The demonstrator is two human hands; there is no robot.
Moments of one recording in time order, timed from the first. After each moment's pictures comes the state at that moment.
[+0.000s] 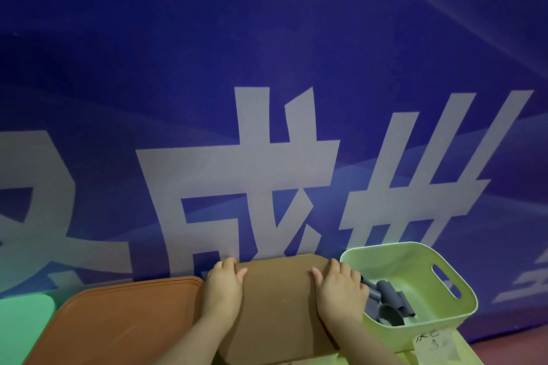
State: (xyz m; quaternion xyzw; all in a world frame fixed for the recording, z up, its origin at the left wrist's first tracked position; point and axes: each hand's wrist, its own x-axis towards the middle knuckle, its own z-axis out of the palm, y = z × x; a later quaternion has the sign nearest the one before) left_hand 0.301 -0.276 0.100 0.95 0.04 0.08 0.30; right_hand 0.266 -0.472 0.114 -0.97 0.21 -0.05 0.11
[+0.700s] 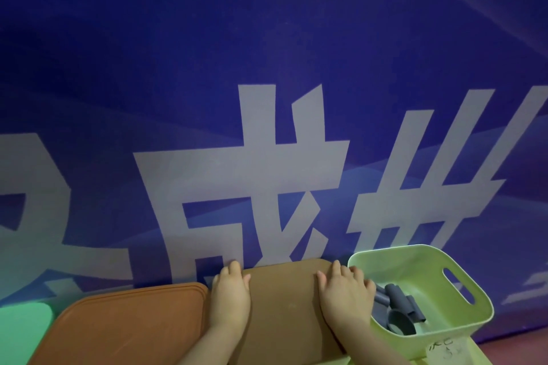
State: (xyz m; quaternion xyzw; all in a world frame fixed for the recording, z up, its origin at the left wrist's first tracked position) left_hand 0.304 -0.282 0.095 0.96 0.05 0.09 0.24; right_hand 0.280 -0.474 0.107 -0.98 0.18 -0.03 0.06
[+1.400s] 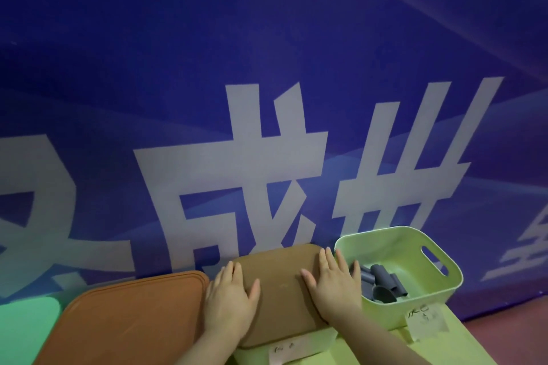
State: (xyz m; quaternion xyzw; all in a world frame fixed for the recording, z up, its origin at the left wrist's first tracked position) left_hand 0.257 -0.281 0.107 0.99 0.00 0.02 0.16; right_hand 0.252 -0.476 0.102 -0.99 0.12 -0.01 0.08
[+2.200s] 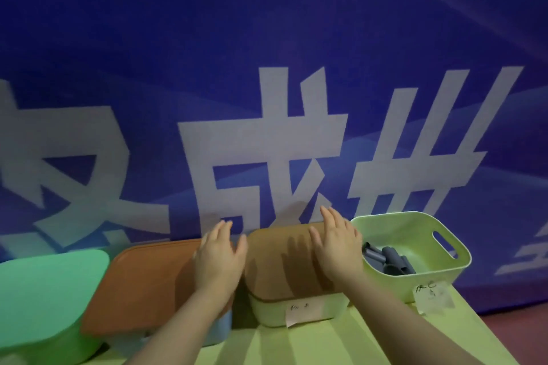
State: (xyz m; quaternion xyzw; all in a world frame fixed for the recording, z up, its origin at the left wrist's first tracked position) left_hand 0.223 -0.232 0.154 0.94 0.04 0.19 0.27; right_hand 0.225 -0.441 0.162 -0.97 0.07 -0.12 0.19
